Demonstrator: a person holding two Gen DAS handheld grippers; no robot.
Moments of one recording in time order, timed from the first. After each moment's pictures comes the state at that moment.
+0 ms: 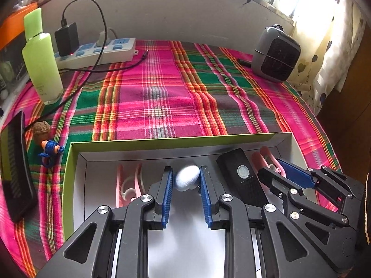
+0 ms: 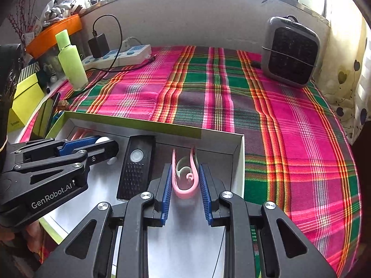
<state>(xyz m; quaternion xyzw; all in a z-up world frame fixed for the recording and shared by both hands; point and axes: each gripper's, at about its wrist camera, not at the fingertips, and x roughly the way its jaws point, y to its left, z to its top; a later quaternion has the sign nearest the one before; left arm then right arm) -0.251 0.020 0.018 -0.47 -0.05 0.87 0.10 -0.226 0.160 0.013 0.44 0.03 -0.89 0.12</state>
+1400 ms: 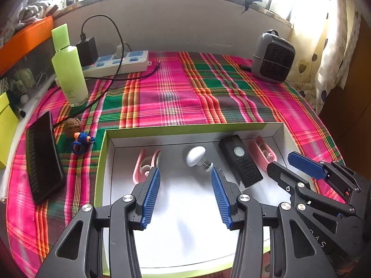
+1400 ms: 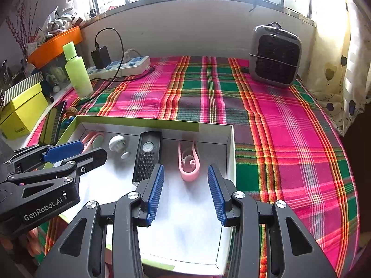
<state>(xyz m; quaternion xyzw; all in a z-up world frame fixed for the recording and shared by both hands) -0.209 0.012 0.041 -0.44 -0.02 0.89 0.07 -0.190 0.163 0.029 0.42 0.01 -0.90 0.10</state>
